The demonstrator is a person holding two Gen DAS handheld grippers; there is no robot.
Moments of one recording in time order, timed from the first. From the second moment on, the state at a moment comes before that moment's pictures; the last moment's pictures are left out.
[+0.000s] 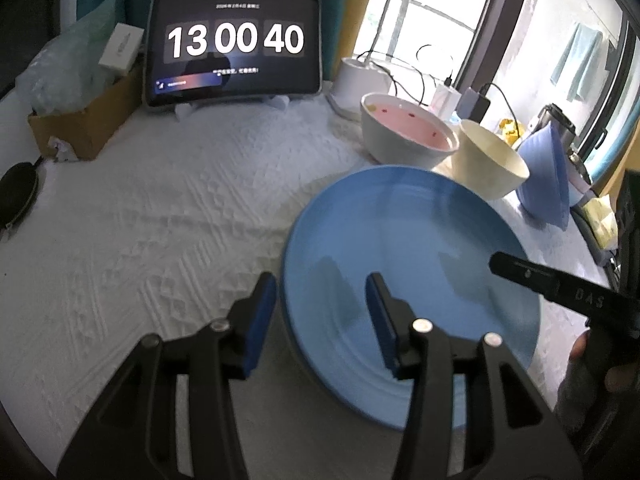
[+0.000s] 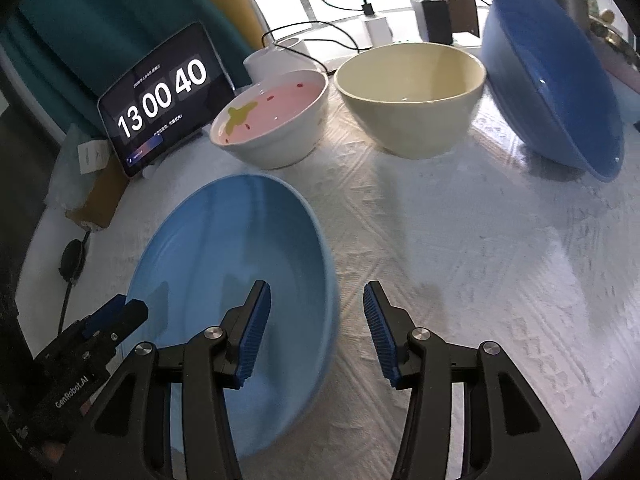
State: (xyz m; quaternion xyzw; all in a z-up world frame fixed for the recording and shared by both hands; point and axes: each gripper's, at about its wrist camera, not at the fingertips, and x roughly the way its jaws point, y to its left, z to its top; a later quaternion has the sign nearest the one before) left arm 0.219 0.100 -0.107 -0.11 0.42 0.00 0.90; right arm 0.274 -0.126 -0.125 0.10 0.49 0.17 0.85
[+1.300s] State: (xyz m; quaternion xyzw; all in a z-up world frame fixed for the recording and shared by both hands) left arm 0.203 -0.019 -0.082 -0.03 0.40 -0.05 0.91; right arm 0.227 -0.248 -0.115 0.17 0.44 0.14 0.87
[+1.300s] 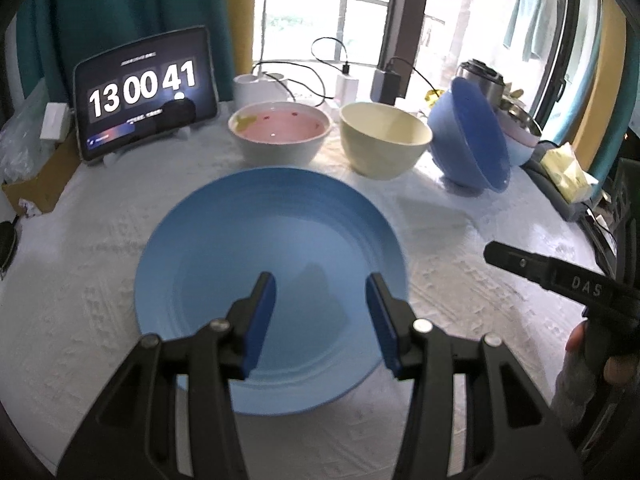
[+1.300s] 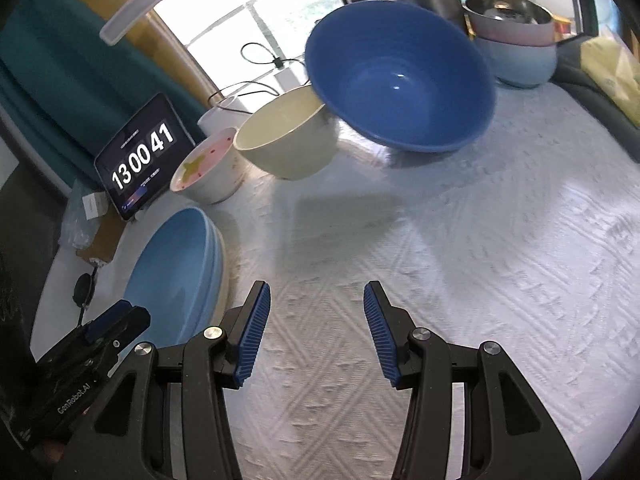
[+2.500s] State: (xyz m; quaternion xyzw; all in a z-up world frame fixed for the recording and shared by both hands) left arm 0.251 -0.132 -0.077 0.04 0.38 -0.10 0.92; right arm 0.248 -0.354 -0.128 0.20 0.43 0.11 0.87
